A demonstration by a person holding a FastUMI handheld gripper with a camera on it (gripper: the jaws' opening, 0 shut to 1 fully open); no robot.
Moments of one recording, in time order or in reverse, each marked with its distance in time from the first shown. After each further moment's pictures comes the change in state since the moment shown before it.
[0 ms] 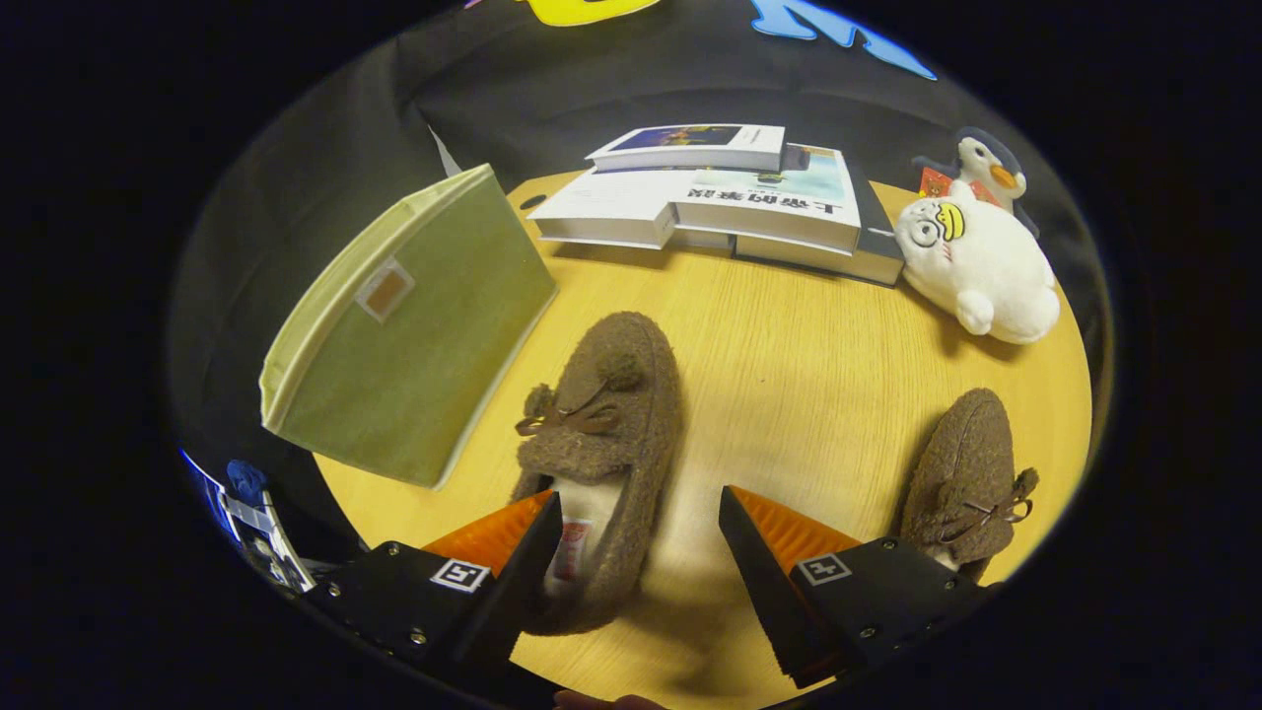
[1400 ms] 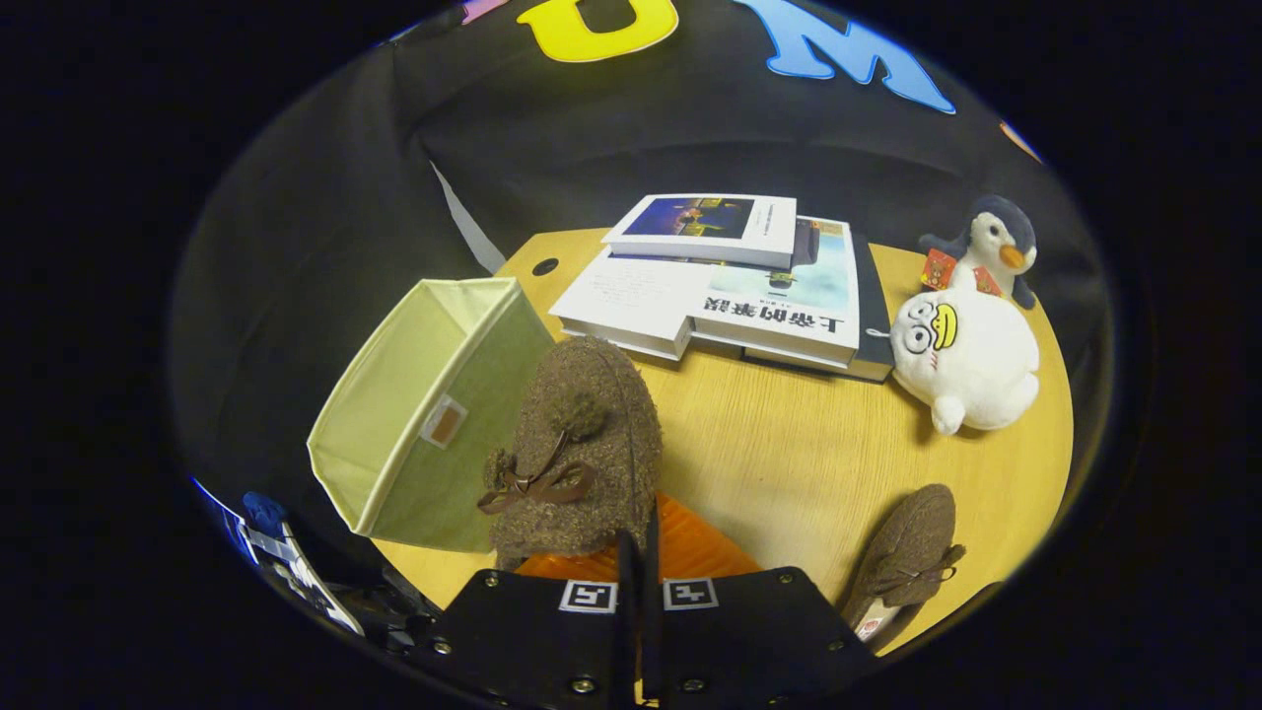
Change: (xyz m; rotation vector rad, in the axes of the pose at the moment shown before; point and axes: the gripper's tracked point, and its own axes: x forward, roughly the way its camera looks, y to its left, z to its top) arm -0.060 0.030 0.099 0.029 -0.101 0.043
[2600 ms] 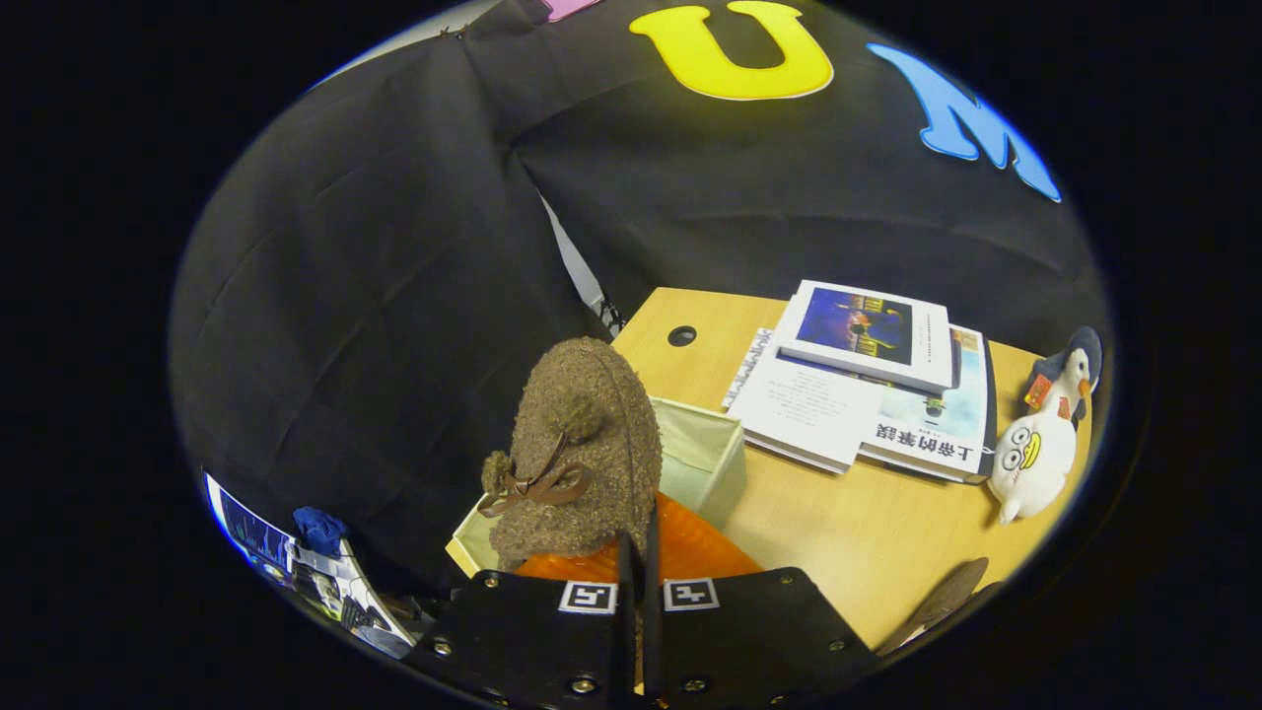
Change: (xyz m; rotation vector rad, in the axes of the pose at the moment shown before) arm 0.001 0.169 0.104 -0.106 -0.049 0.193
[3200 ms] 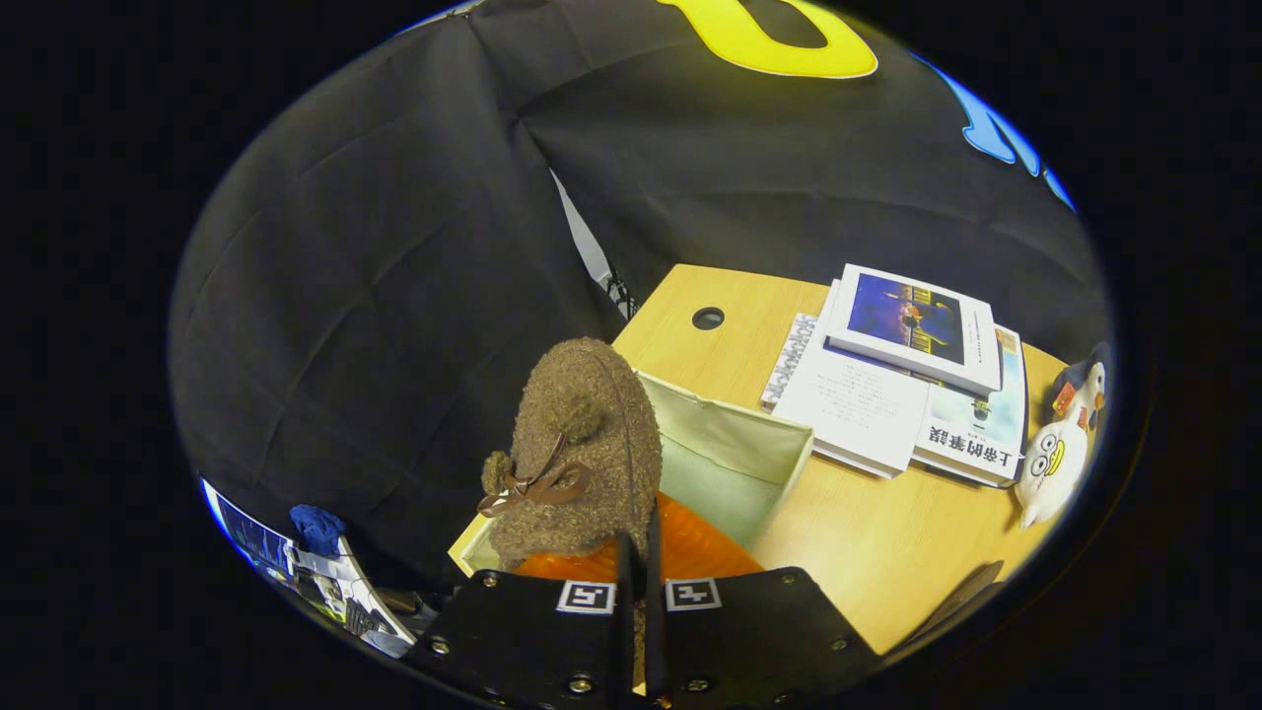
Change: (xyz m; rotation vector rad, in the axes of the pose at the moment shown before) arm 0.052 0.028 -0.002 0.006 0.085 -0.012
